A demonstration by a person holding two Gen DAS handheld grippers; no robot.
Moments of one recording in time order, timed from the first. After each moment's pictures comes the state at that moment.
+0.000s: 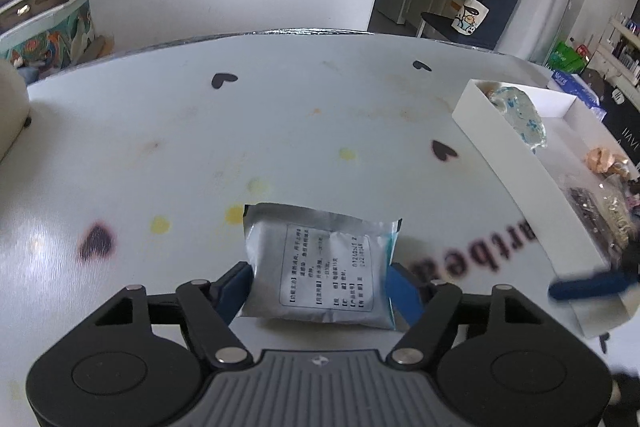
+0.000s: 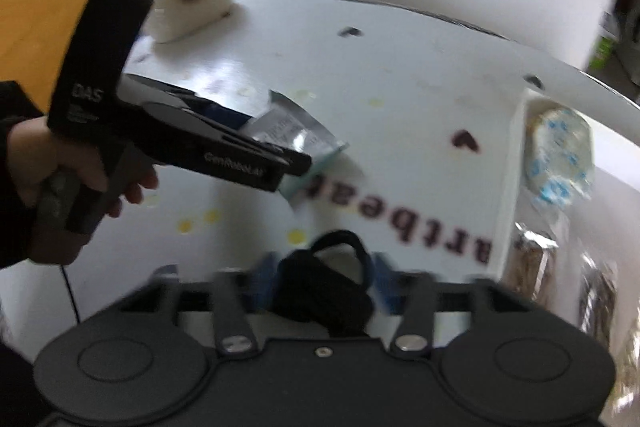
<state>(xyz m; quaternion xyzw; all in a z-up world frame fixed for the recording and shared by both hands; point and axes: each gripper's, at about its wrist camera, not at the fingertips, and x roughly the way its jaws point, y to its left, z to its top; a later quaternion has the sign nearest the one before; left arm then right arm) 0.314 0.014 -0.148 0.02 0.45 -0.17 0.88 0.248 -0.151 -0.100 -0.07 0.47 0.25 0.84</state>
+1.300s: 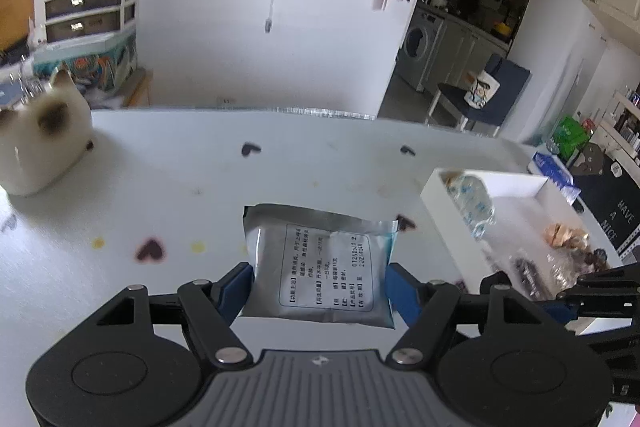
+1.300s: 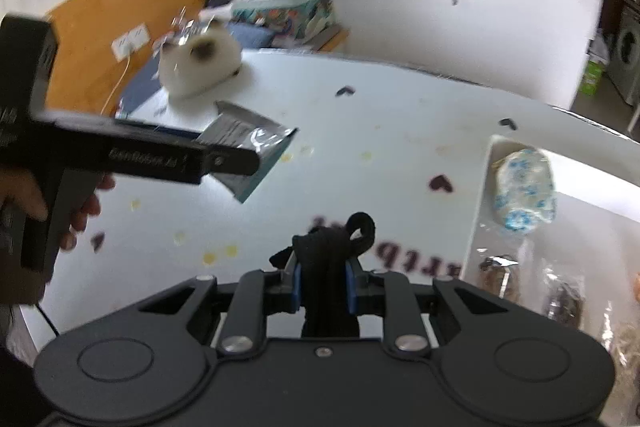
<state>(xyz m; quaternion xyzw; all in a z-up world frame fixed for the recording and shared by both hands) 0.250 0.028 -0.071 -0.05 0.39 -0.13 0.91 0.225 -0.184 -0.051 -0.03 0.41 0.24 0.88</state>
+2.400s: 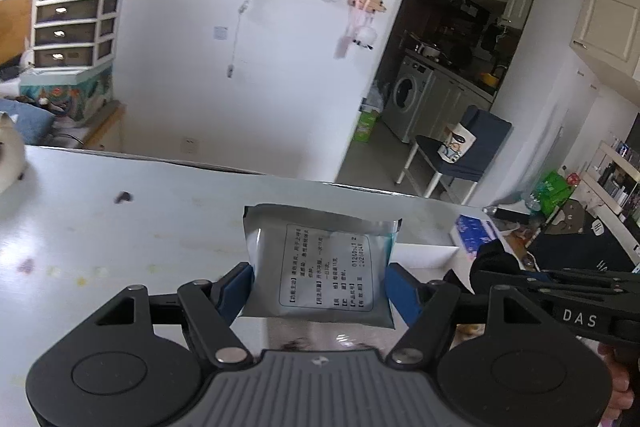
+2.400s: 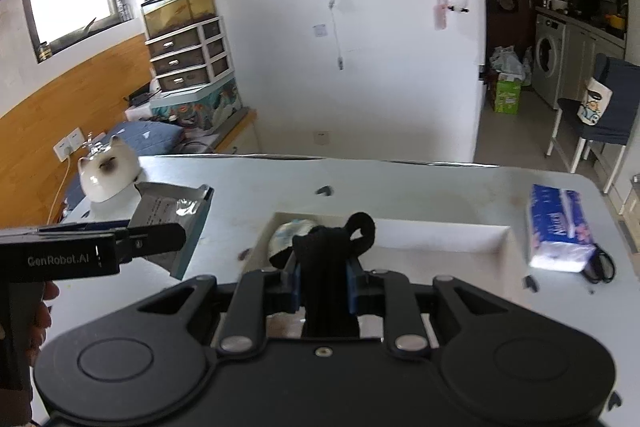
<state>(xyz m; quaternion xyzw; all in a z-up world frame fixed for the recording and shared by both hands) 0.231 -0.170 -0.007 -0.09 0.32 -0.11 0.94 0.246 -0.406 0.004 0.03 0.33 0.15 0.93</state>
